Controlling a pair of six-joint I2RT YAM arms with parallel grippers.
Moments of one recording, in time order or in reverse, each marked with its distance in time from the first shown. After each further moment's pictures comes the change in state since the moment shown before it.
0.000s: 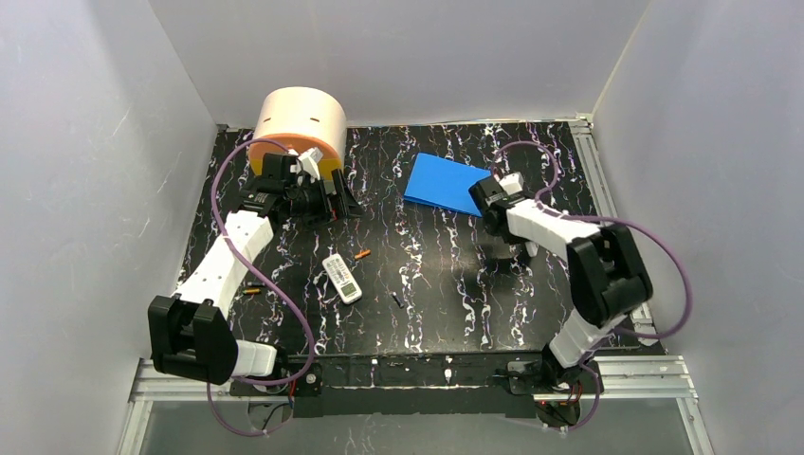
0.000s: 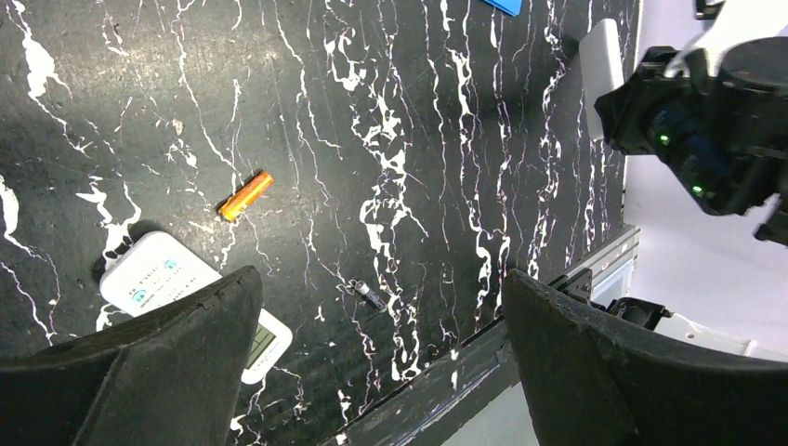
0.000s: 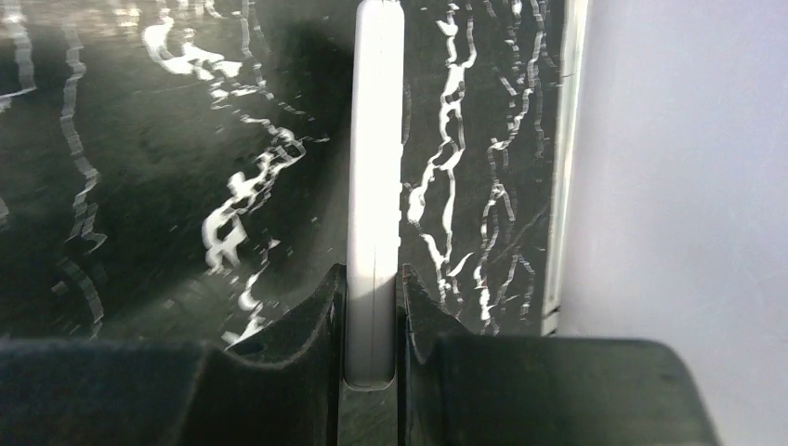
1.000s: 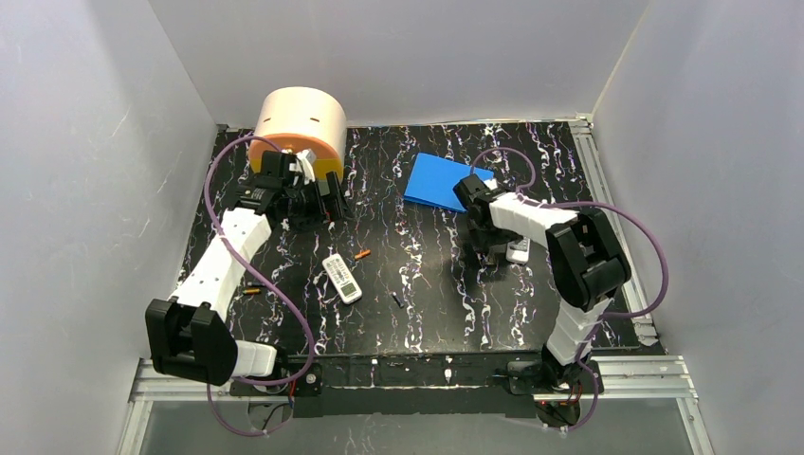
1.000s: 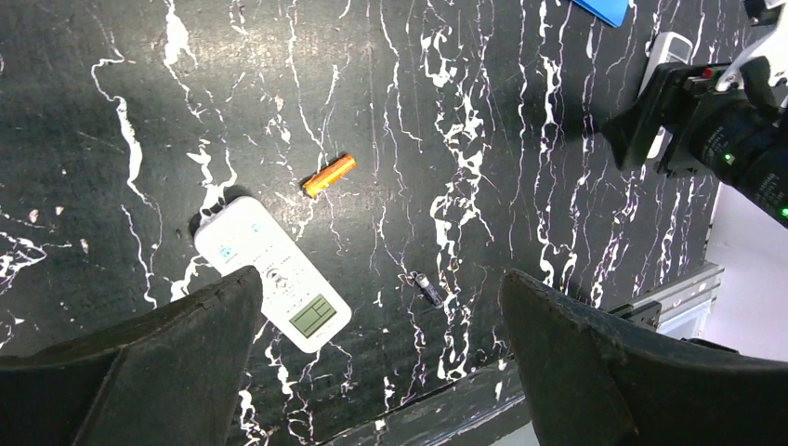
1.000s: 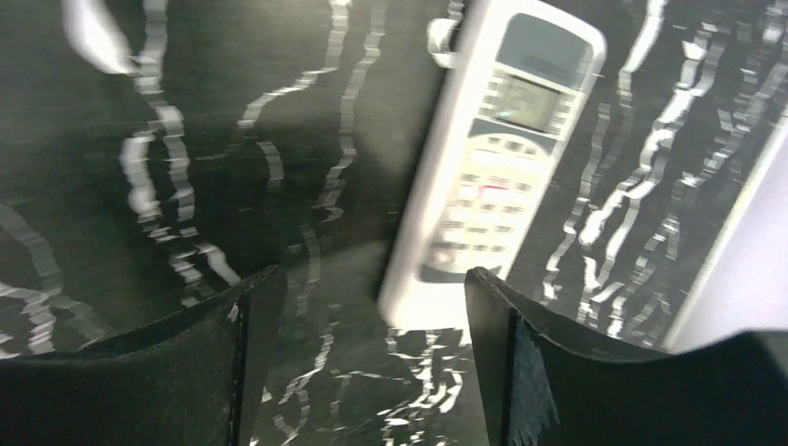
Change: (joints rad) left arm 0.000 -0.005 0.046 -0.135 -0.173 0.054; right arm 0.049 0.180 0.098 -0.035 -0.206 0.044
